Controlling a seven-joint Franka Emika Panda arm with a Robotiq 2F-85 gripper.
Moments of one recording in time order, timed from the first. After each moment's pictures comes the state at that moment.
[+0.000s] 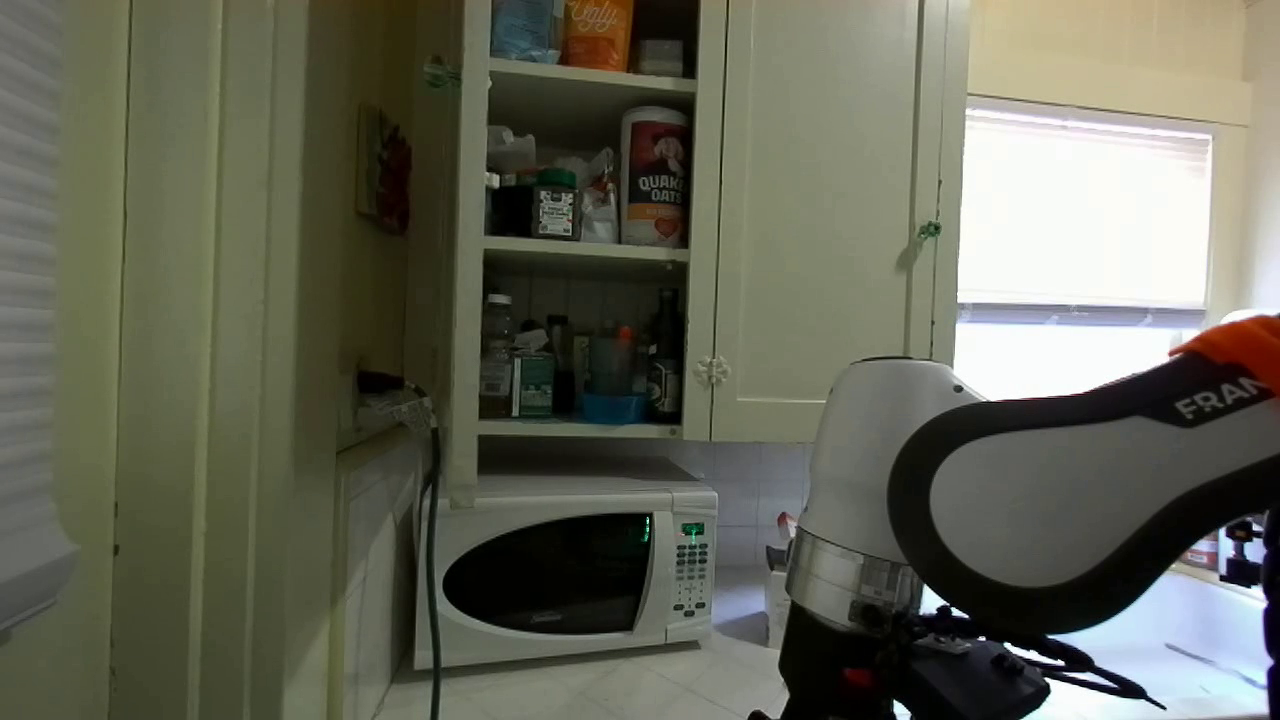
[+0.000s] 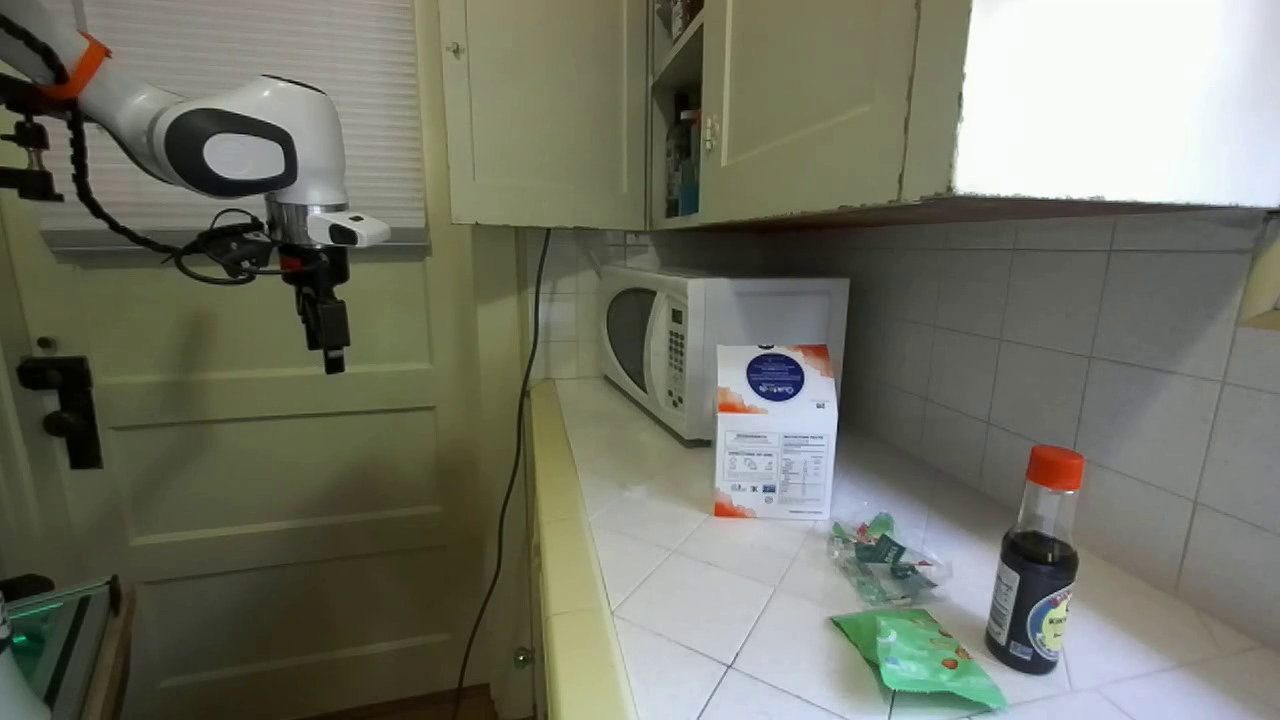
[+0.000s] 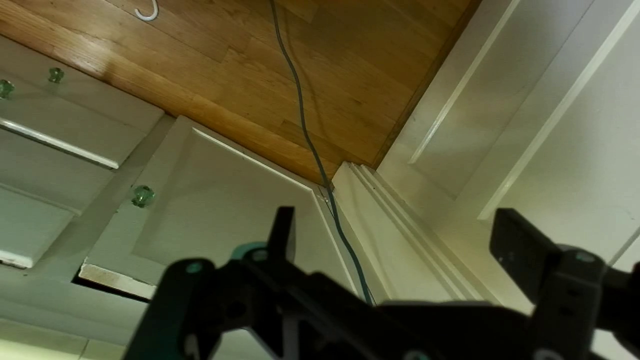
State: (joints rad) arm 0.30 -0.57 0.24 -2.72 0.36 2.27 0.19
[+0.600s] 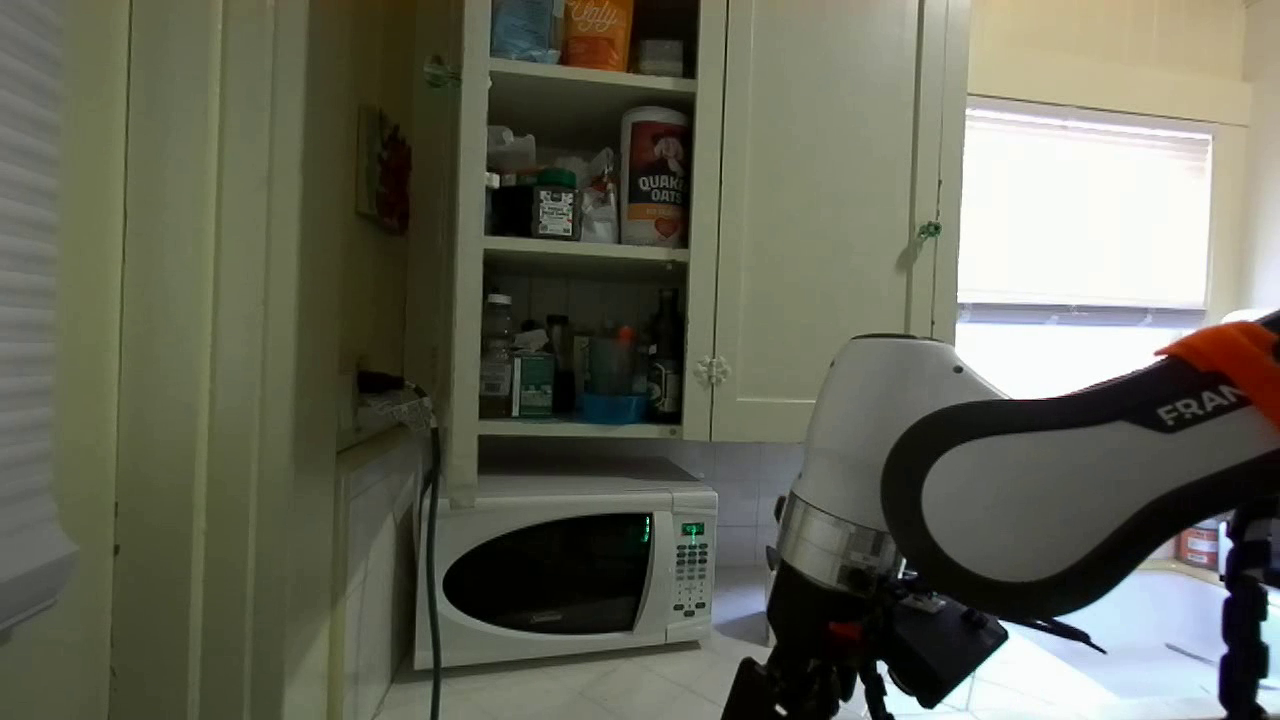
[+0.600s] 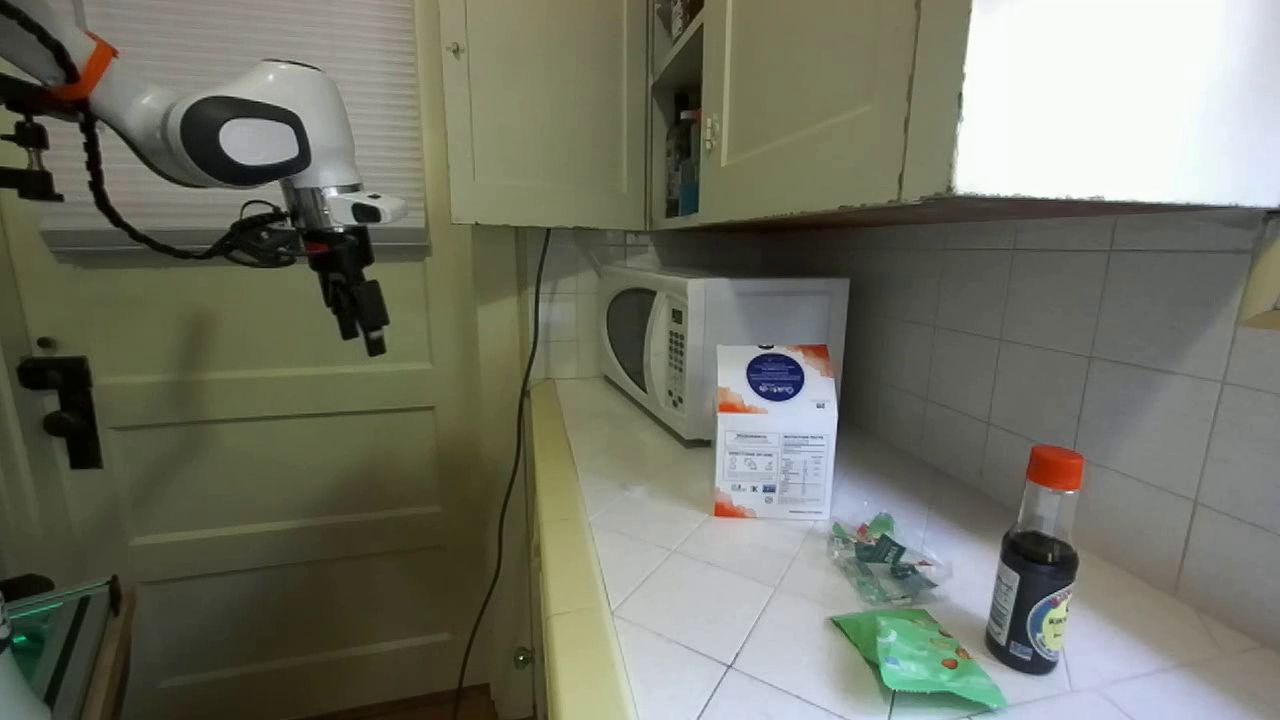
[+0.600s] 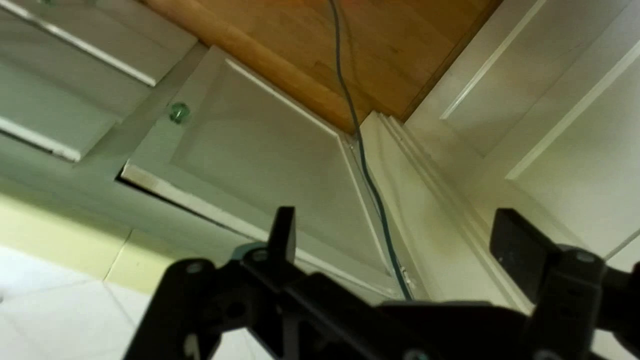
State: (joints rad) arm 0.25 -0.56 0.23 -2.68 0.22 2.35 0.14
